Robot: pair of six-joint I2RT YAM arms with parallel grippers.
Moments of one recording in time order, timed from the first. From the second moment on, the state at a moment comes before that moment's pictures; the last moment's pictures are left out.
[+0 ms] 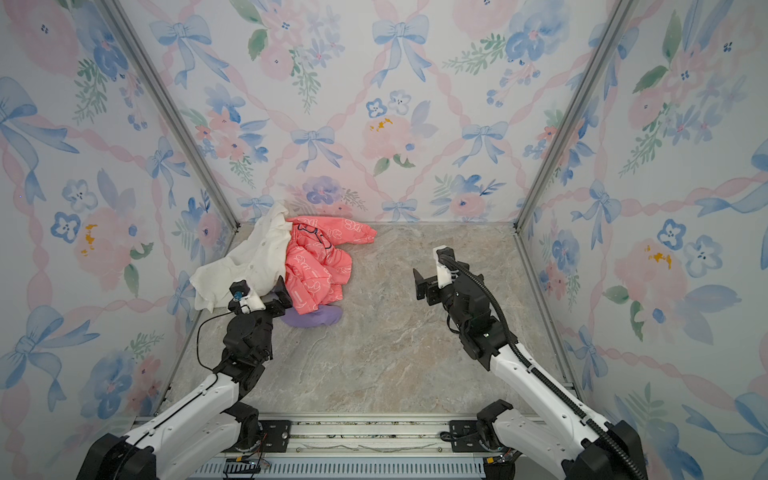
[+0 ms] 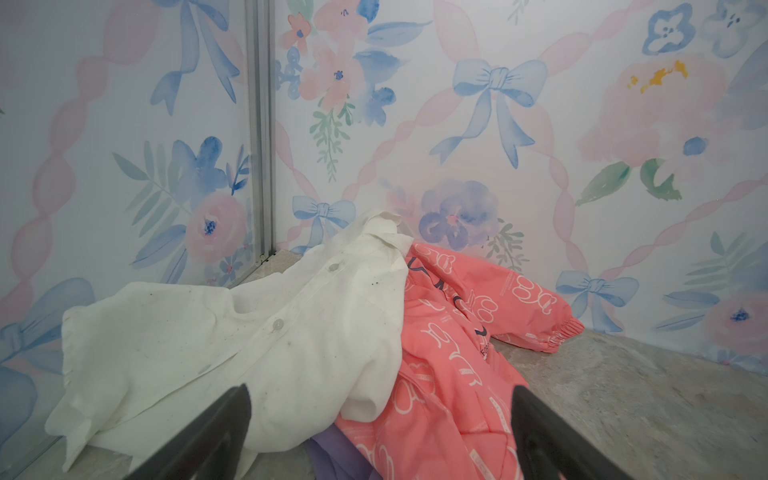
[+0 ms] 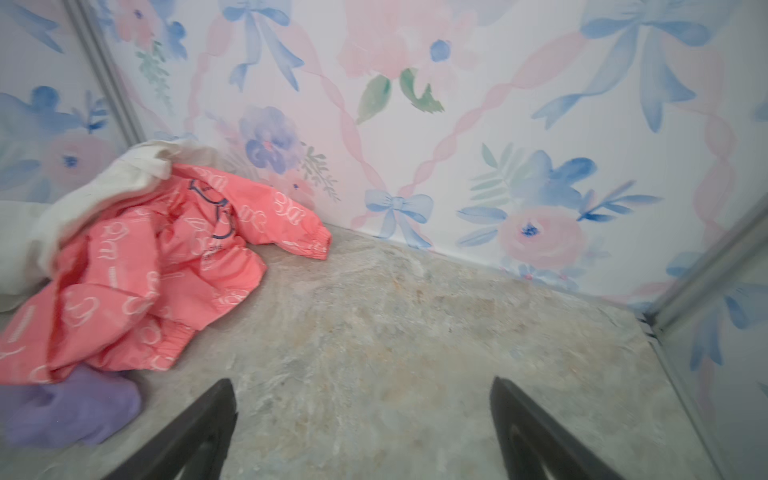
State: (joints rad) left arm -0.33 0.85 0.26 0.60 -0.50 -0.19; right arm 0.57 0.99 0.75 0.05 0.16 -0.03
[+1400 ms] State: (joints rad) left arm -0.33 0.56 0.25 0.20 -0.40 -0.42; right arm 1.02 2.17 1.34 0.19 0.15 0.31
